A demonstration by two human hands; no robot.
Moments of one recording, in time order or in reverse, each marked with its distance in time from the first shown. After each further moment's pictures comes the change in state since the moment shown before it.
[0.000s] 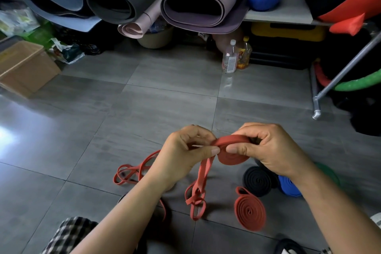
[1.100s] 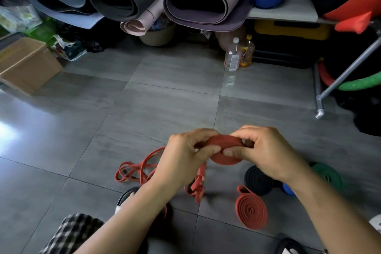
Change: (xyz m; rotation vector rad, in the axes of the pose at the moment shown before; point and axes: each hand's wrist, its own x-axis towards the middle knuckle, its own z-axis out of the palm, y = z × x) left_hand -0.003 -0.004 0.004 0.393 0.109 0.195; right_hand 0.002 -0.007 0.013 -0.235 -0.012 0.072
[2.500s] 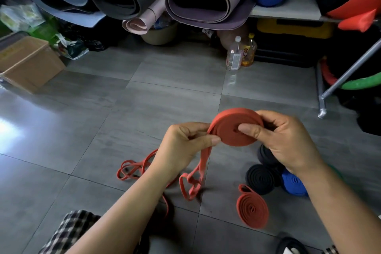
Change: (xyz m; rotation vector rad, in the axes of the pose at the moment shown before) left_hand 0.007 0.002 -0.007 -0.435 -0.043 -0.243; right_hand 0.000 -0.002 -0.009 0.450 0.231 -0.018
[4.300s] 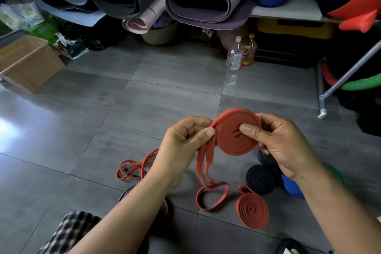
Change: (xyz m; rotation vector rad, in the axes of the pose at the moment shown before) left_hand -0.001 -0.006 0.003 -0.194 0.079 0.026; right_hand 0.001 0.010 0.004 0.120 0.087 0.217
